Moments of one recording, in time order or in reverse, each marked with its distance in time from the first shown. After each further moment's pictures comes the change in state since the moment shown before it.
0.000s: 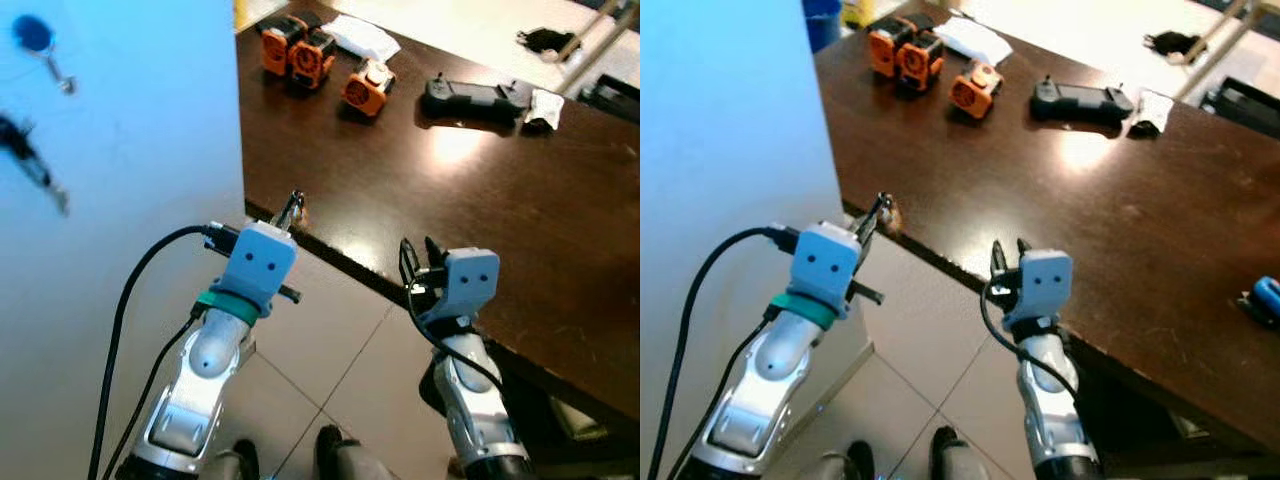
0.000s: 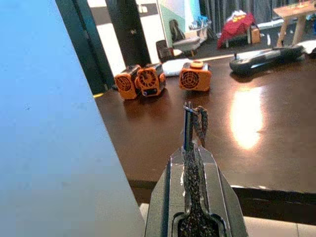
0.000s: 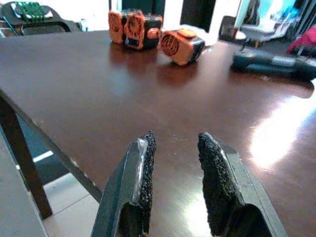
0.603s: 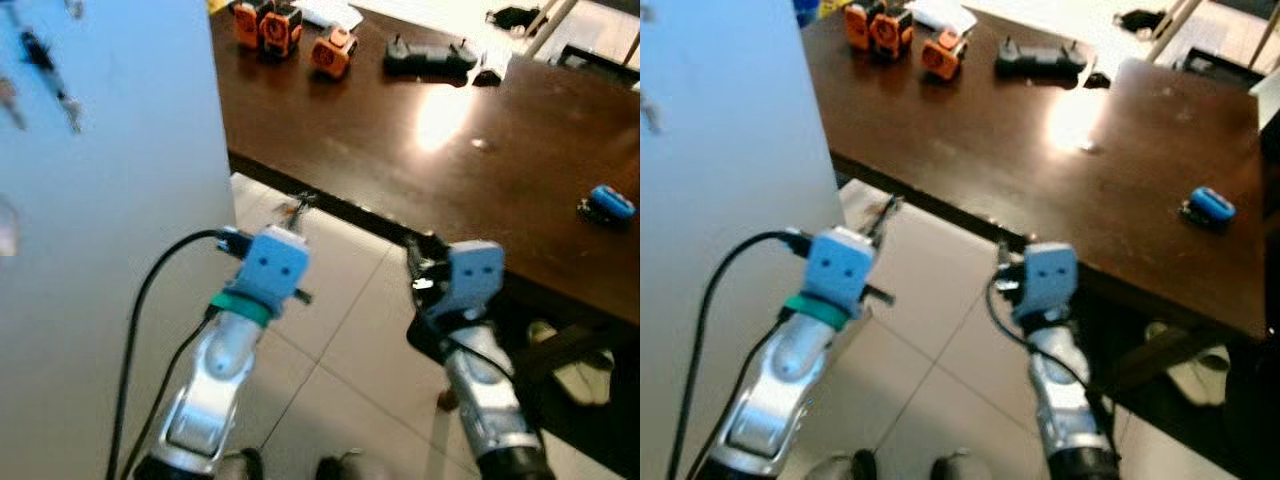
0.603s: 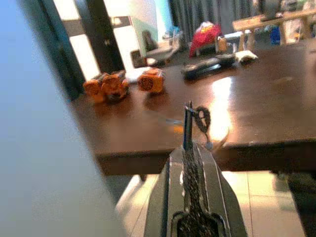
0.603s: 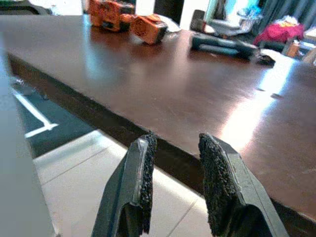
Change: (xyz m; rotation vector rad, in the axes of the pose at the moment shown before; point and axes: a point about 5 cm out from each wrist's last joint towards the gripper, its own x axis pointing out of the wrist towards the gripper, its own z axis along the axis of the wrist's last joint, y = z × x) left arm 0.004 -0.005 0.005 0.017 -0.028 -0.020; right arm 0.000 -0.010 -0.003 -0.037 0.018 -0.014
